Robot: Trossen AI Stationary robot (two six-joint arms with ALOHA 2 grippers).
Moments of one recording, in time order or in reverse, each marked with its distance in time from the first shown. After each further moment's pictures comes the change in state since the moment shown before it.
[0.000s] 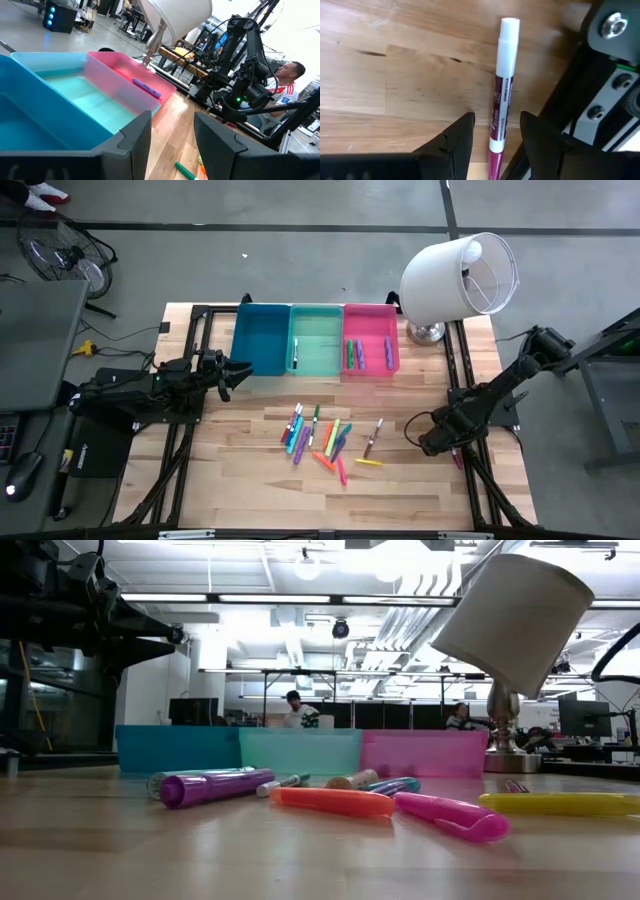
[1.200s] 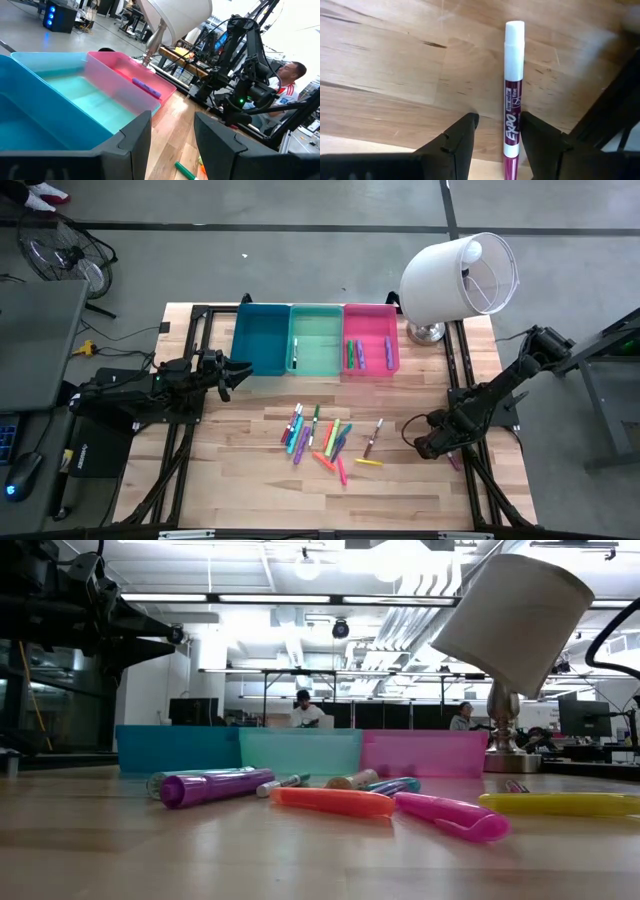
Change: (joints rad) left arm 0.000 0.000 0.000 0.000 0.000 0.000; right arm -0.002 0.006 0.002 0.121 0.104 -0.028
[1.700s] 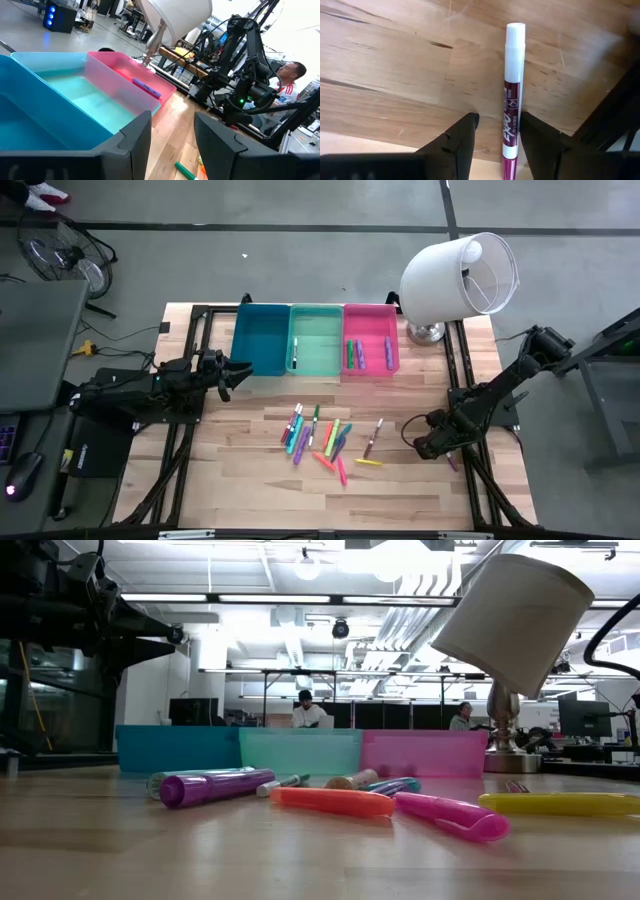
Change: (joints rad) left arm 0.000 0.000 0.000 0.000 0.000 0.000; right arm 0.000 0.000 0.002 0.007 0.005 -0.008
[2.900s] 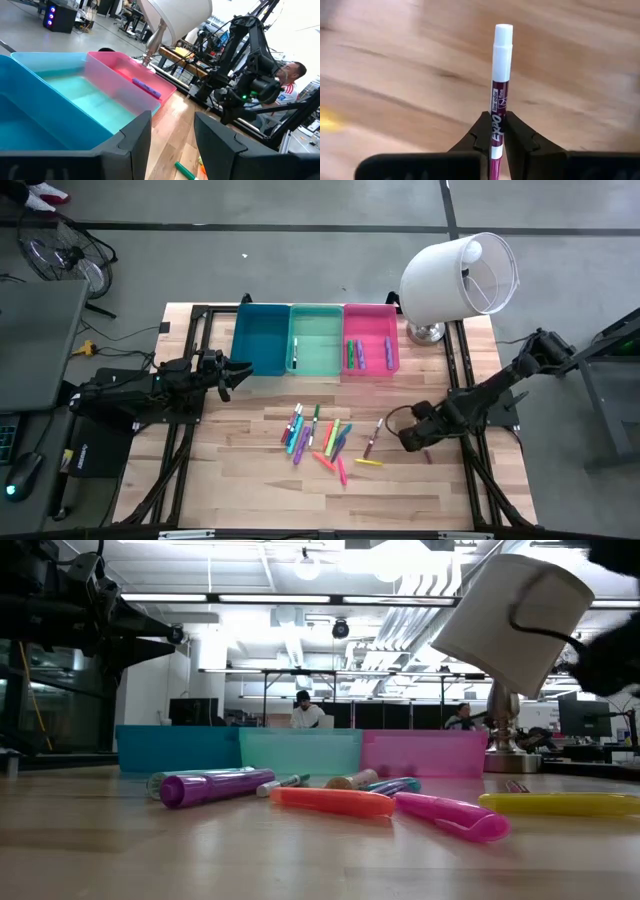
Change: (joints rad) left arm 0.000 0.000 0.000 0.000 0.000 0.000; right arm -0.163 0.003 0.138 -0.049 0.141 -0.179
